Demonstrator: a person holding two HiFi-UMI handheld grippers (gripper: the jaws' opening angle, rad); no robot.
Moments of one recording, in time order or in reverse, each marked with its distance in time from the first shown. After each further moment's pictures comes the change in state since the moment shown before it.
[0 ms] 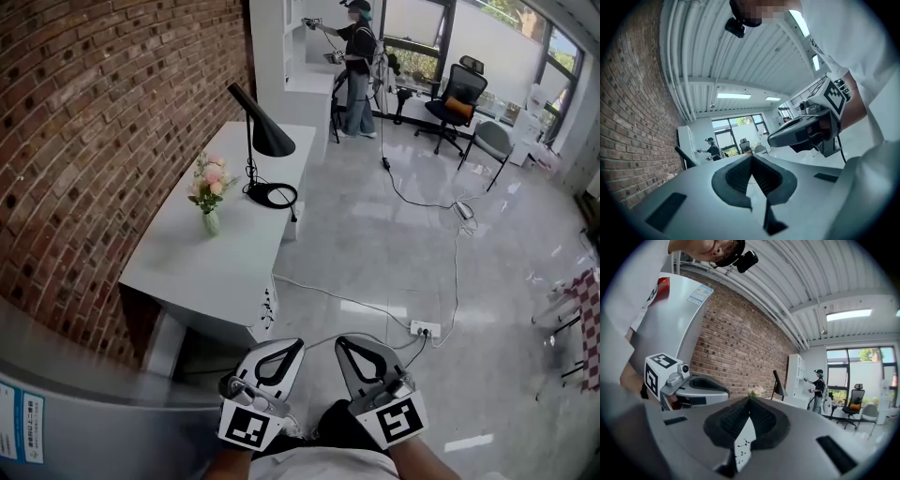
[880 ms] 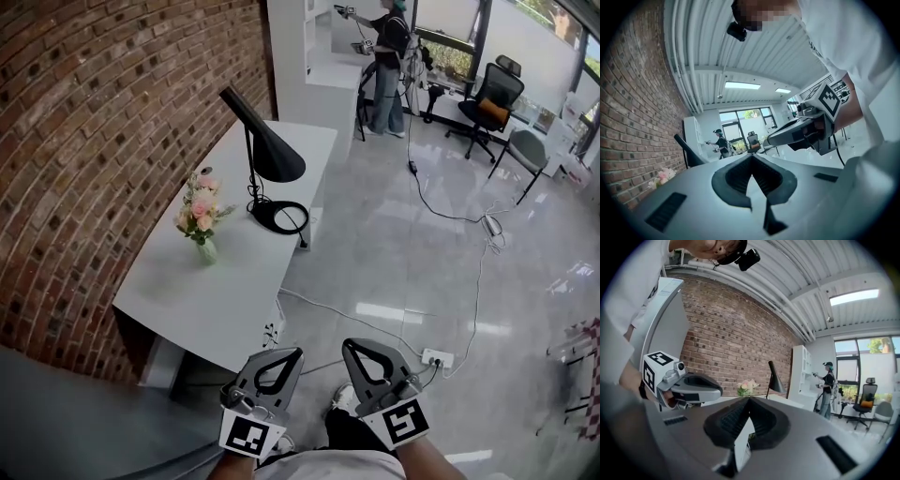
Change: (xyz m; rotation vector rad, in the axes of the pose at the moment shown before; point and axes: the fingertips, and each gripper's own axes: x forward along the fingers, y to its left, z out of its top) left arm 0.145 0.092 -0.076 -0.043 0.091 0.077; right arm 0.139 -0.144 -0.048 0.029 0.032 0.099
